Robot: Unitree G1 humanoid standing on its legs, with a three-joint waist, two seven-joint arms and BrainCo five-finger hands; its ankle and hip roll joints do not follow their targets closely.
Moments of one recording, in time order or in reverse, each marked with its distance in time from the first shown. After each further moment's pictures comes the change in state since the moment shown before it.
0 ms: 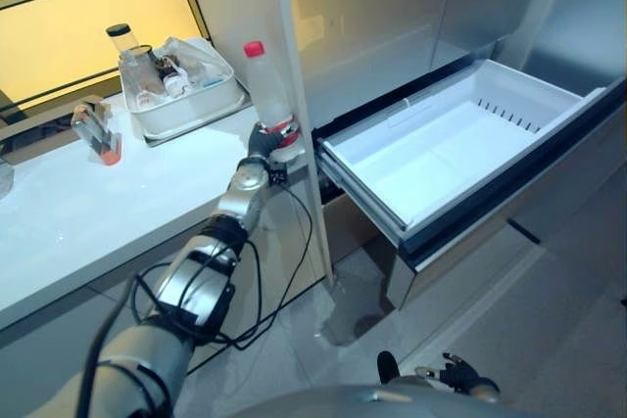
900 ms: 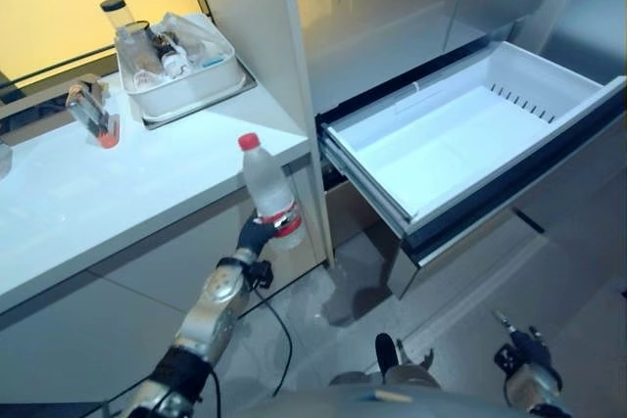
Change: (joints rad) left arm 0.889 0.120 0.064 -0.793 -0.016 0.014 -0.224; right arm 0.030 -0.092 -0.635 -0.389 0.497 -0.143 -0.165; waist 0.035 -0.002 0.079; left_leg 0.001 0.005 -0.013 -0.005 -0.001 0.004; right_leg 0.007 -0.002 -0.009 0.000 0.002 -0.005
